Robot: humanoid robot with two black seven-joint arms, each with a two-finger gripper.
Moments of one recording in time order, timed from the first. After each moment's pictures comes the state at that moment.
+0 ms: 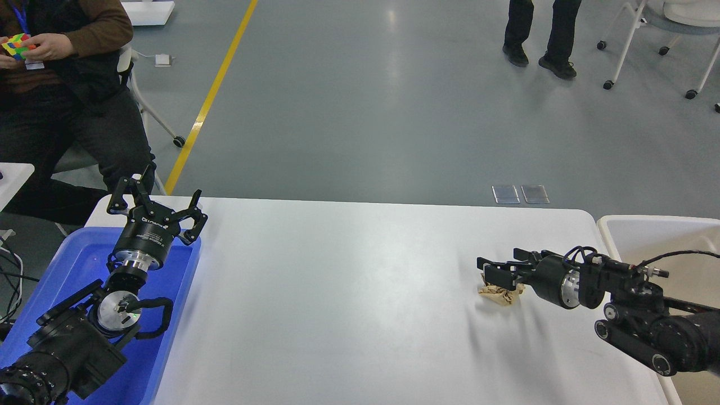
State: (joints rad) left arm -0.58 0.33 -0.75 -0.45 -0.16 -0.64 -0.52; right arm 0.72 -0.51 0.22 0.88 -1.65 -0.15 0.30
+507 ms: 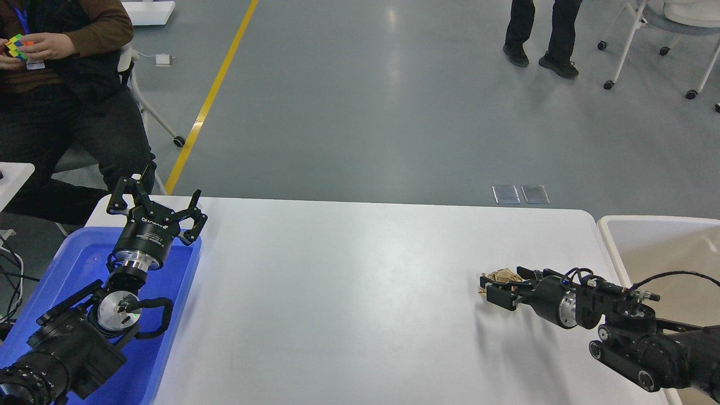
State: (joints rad) left arm -0.58 0.33 -0.75 -0.45 -0.16 -0.64 -0.52; right arm 0.68 -0.42 0.15 0.71 -1.65 -0.24 0.33
